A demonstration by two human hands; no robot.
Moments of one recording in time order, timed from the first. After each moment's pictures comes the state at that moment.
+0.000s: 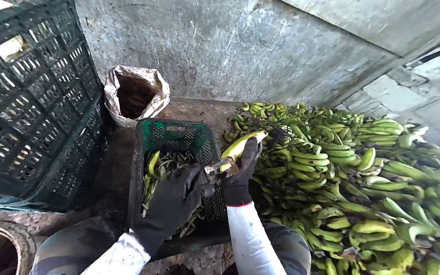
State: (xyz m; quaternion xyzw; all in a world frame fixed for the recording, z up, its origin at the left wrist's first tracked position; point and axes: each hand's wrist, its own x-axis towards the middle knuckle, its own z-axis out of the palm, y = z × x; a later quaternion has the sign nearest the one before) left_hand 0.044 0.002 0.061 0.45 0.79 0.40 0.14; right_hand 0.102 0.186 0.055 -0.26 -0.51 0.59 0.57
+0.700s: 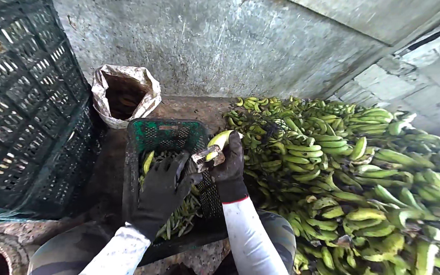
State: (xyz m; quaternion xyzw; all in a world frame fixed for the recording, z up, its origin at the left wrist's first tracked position) left_hand 0.032 0.019 0.045 0.45 0.82 0.36 -0.01; right_hand 0.098 0.192 0.059 -0.18 -0.38 0.79 0.45
